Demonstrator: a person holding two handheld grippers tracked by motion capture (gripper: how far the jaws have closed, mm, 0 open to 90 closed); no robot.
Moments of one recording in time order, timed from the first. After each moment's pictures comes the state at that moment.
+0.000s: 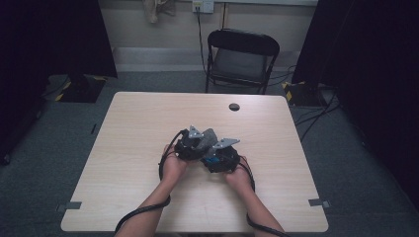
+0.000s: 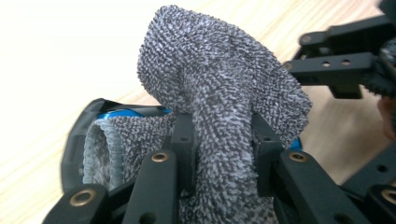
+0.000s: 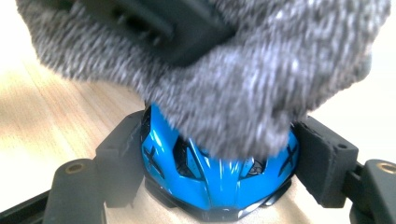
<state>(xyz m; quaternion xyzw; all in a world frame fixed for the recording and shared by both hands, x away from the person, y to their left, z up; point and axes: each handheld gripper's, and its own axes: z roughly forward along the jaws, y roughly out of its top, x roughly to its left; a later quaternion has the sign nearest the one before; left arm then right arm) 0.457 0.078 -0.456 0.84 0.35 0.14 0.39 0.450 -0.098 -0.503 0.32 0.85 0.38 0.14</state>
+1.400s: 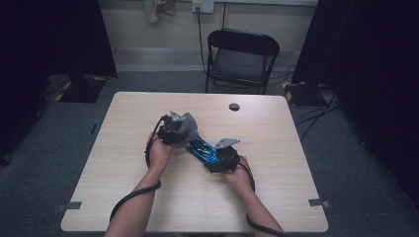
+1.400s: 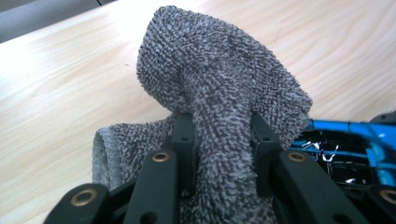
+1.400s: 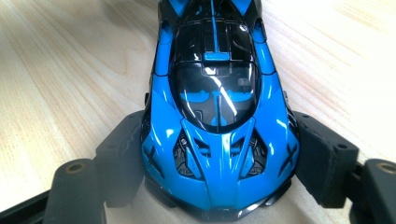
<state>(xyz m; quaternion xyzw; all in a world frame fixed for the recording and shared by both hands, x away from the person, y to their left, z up) 0.494 0.131 -0.440 0.80 0.43 0.22 0.36 0.450 -0.098 -0.503 0.32 0.85 0.38 0.14</state>
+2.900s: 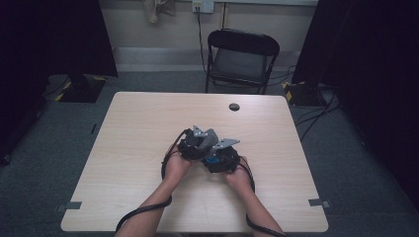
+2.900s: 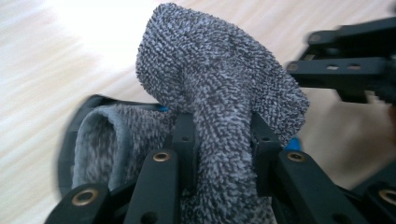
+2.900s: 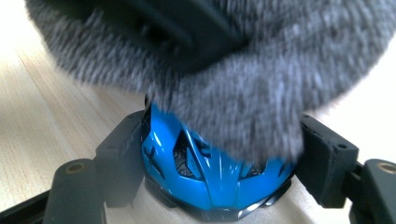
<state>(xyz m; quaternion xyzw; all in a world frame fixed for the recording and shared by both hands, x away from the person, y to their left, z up) 0.452 0.061 -0.454 0.85 0.37 0.14 0.36 0.448 -0.098 -0.503 0.32 0.85 0.38 0.14</state>
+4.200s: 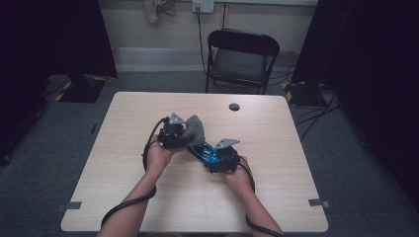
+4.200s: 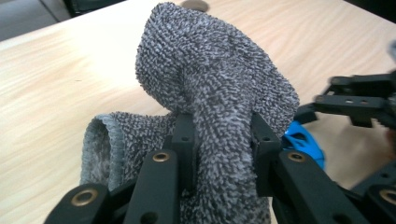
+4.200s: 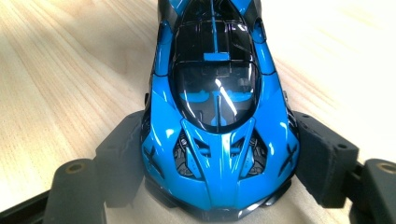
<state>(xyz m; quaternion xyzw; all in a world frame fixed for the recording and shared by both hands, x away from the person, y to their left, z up) 0.466 0.128 -0.415 0.81 0.39 0.17 0.40 0.448 -0.097 -0.503 0.32 0.85 0.38 0.14</state>
